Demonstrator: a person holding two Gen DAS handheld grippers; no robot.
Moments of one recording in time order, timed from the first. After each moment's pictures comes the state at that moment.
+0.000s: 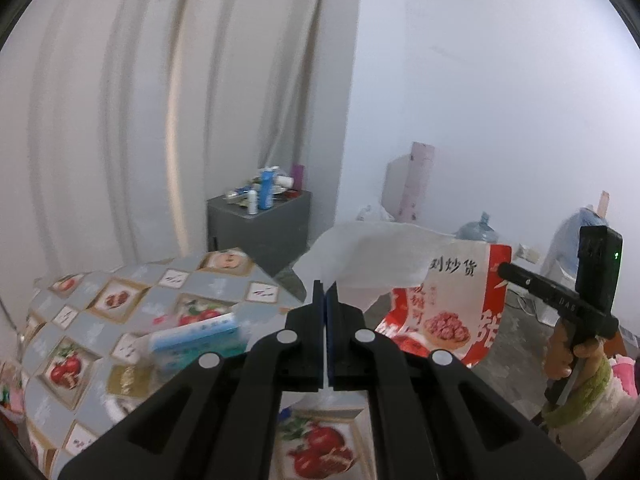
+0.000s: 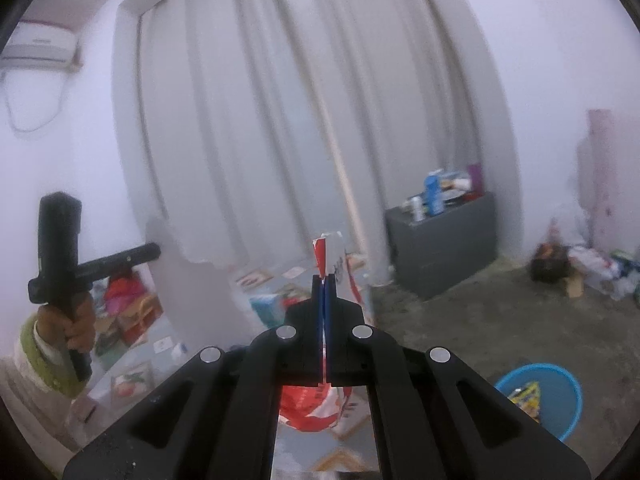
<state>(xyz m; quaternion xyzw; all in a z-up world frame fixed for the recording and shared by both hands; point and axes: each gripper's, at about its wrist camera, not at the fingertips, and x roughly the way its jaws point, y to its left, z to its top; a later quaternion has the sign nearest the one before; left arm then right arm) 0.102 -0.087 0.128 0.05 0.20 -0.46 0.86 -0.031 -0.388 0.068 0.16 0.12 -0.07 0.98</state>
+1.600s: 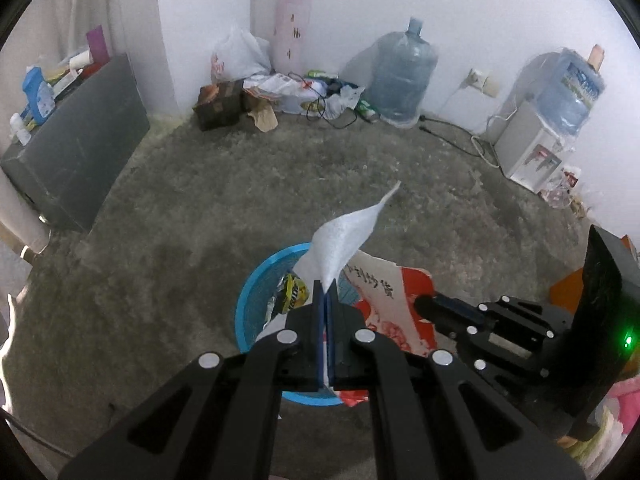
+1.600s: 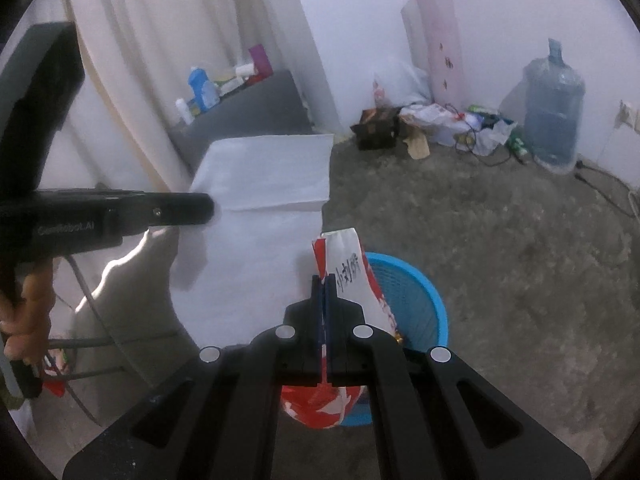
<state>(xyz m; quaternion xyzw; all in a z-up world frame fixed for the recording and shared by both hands) 0.103 -0.604 -0.103 0.27 0.41 -0.56 0.67 -0.043 -0.621 -0.147 0.28 0.30 -0.30 0.86</state>
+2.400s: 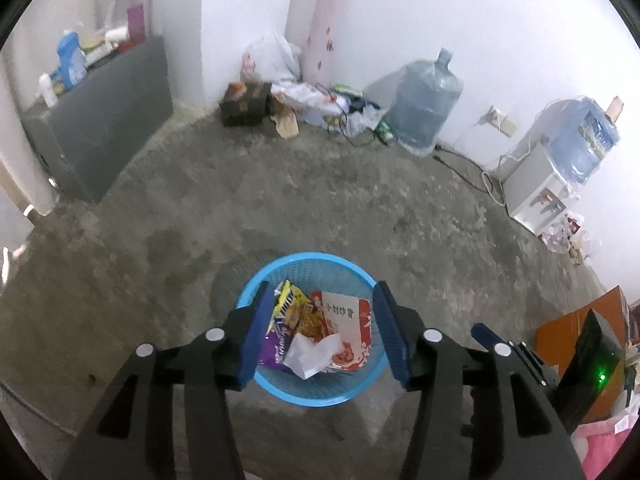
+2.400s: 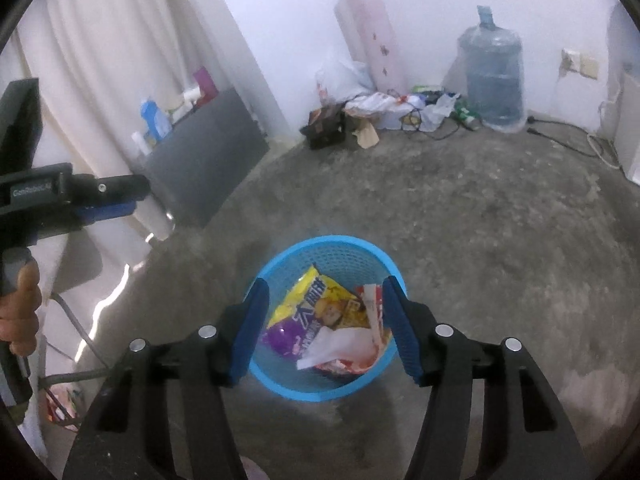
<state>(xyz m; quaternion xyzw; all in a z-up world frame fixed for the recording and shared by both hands) 0.111 -0.582 -0.073 0.20 0.43 -0.53 0.70 -0.098 -0.604 -0.139 0.34 0.27 -0.36 0.83</state>
